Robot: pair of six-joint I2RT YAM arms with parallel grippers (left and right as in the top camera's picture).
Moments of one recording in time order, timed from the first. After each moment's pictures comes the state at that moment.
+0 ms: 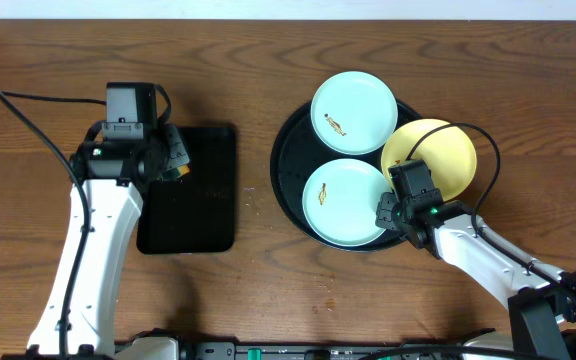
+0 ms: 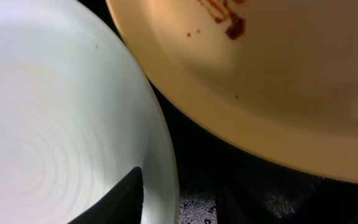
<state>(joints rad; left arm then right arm) -0.01 1.38 1.19 -0.85 -0.09 -0.35 0.37 1.52 0.65 -0.30 0.06 0.57</state>
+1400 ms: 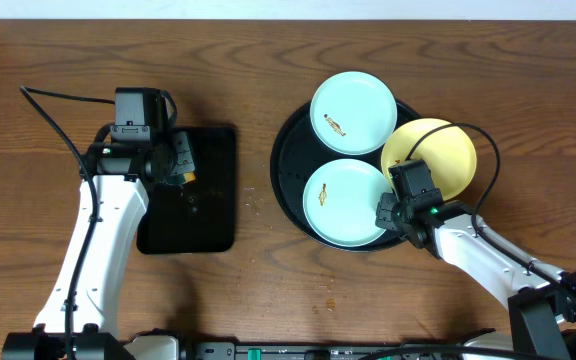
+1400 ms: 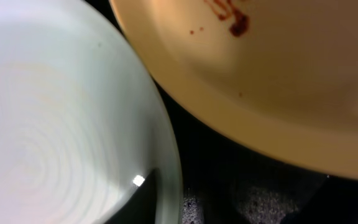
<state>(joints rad) -0.01 1.42 1.14 -0.79 -0.03 -0.22 0.37 1.52 0.65 -0.30 0.05 0.56</state>
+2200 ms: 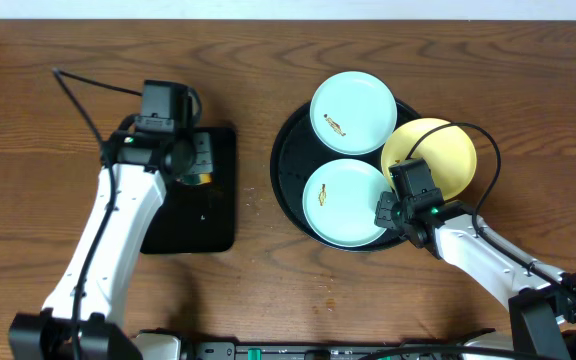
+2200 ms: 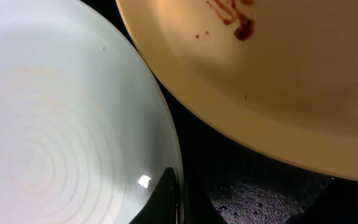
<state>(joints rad) -0.12 1.47 1.20 -0.85 -0.03 -0.19 0.37 1.52 0.65 -0.29 0.04 0.57</state>
